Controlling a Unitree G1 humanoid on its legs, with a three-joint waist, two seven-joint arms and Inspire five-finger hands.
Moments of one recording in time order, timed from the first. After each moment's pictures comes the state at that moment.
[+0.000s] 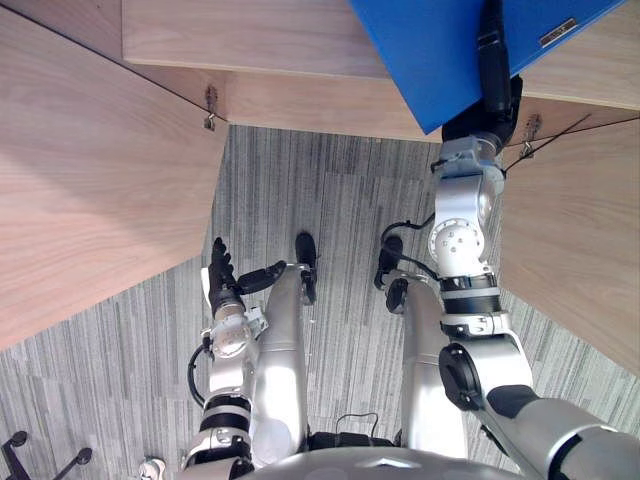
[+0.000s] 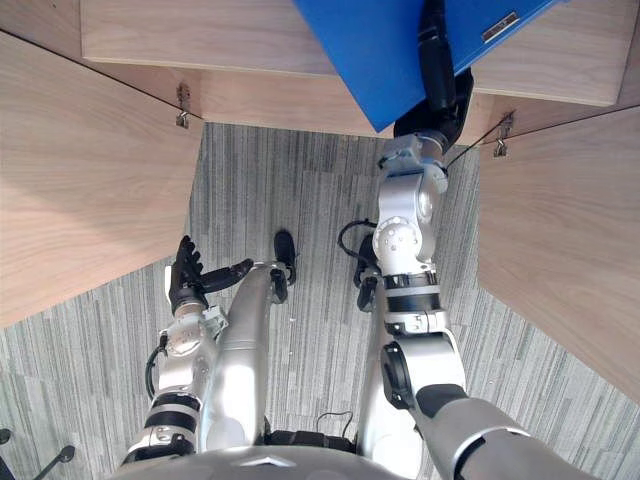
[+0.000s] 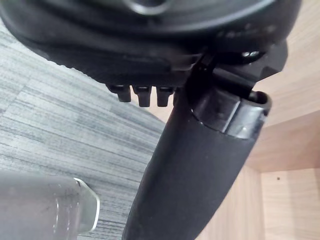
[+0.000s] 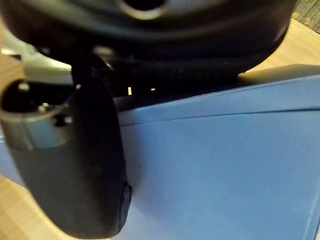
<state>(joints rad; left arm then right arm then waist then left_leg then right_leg) -0.14 -0.04 0.22 0.46 -0.07 -0.14 0.29 -0.80 -0.01 -0.12 0.24 0.87 -0.25 -0.41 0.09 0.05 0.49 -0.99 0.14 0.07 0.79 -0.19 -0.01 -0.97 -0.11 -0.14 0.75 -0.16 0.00</state>
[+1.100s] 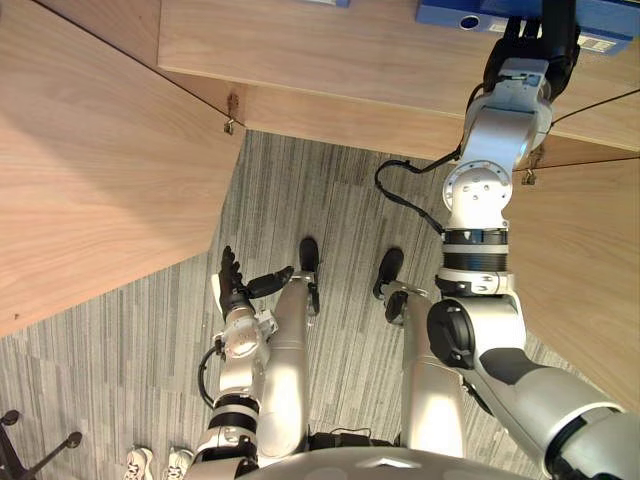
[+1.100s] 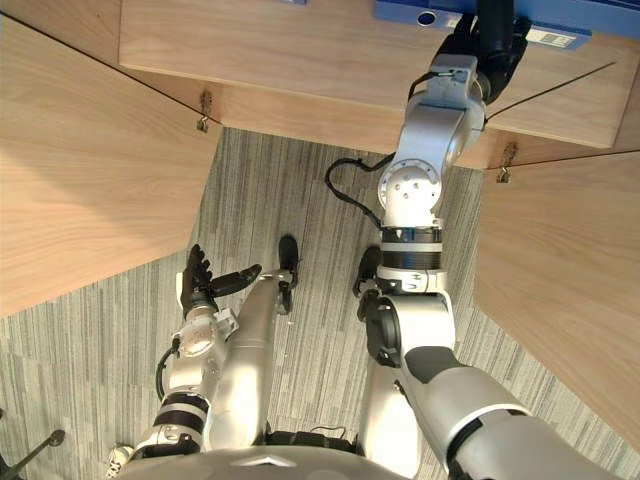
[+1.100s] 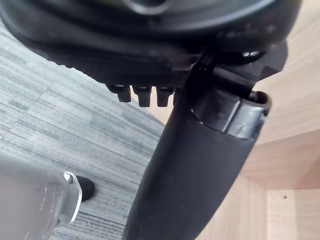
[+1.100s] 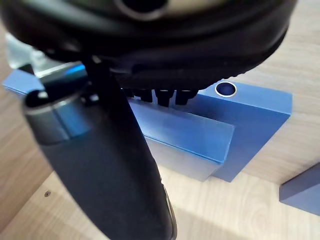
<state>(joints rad) -0.14 -0.05 0.17 0.50 -0.10 -0.12 0.35 -1.04 0.00 -0.26 0.23 0.94 -0.34 -0.59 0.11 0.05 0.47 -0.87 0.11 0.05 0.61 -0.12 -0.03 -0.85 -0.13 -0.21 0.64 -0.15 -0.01</state>
